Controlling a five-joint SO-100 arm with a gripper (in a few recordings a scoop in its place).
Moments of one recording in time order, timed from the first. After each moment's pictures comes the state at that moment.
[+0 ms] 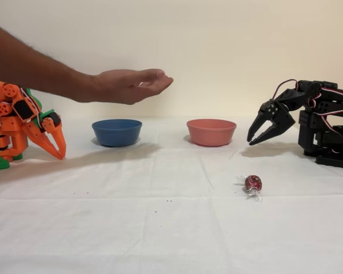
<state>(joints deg) 0.6 188.9 181.2 53.8 5.6</state>
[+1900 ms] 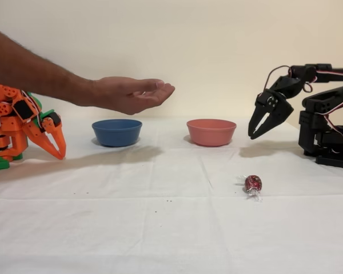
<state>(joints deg) -7.5 153.4 150.1 54.2 -2.3</state>
